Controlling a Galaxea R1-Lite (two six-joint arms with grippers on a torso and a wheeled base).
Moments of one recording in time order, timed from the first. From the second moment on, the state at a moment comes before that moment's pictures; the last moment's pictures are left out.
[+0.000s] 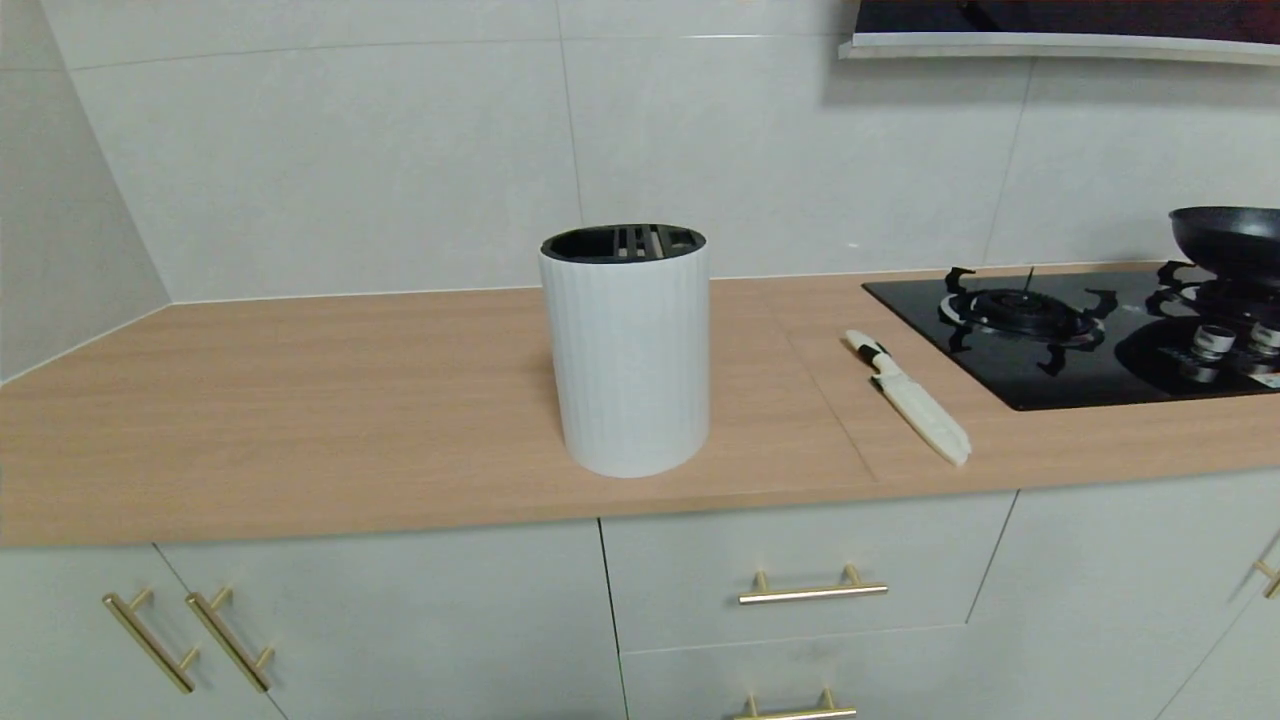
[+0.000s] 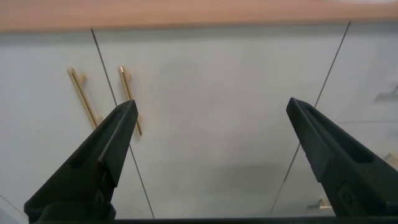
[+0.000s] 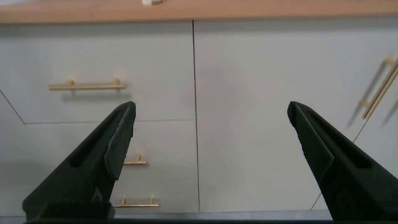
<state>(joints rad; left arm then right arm) 0.00 0.00 0.00 0.00 0.02 0.00 0.00 0.00 0.00 0.00 0.05 0.00</state>
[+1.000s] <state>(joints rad) 0.00 0.00 0.00 0.00 0.02 0.00 0.00 0.00 0.00 0.00 0.05 0.00</state>
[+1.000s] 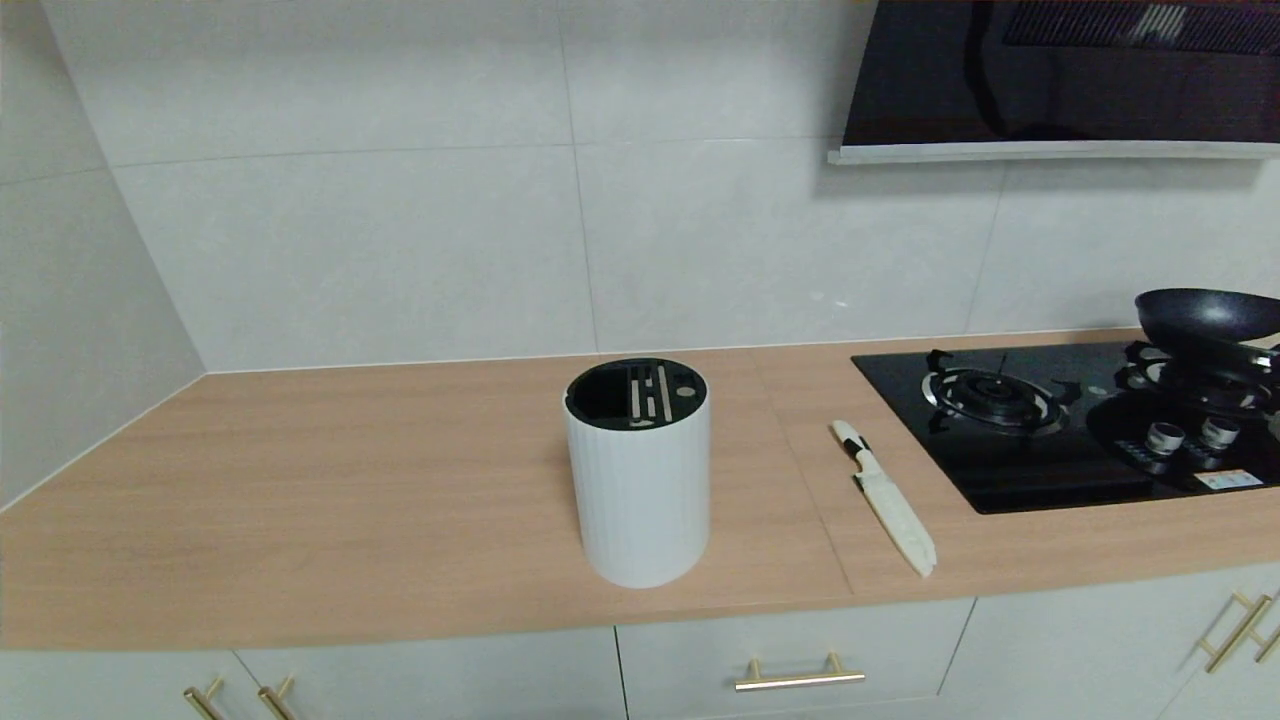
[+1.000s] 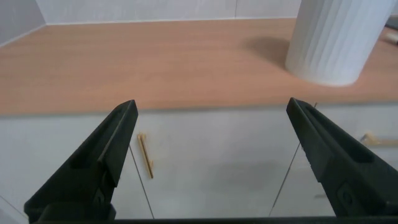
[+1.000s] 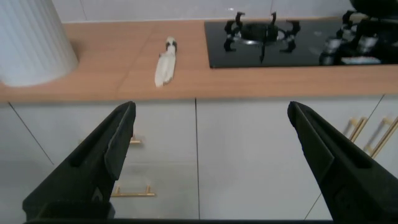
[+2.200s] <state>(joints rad) 0.00 0.00 0.00 0.00 0.02 0.00 0.00 0.00 0.00 0.00 0.05 0.00</state>
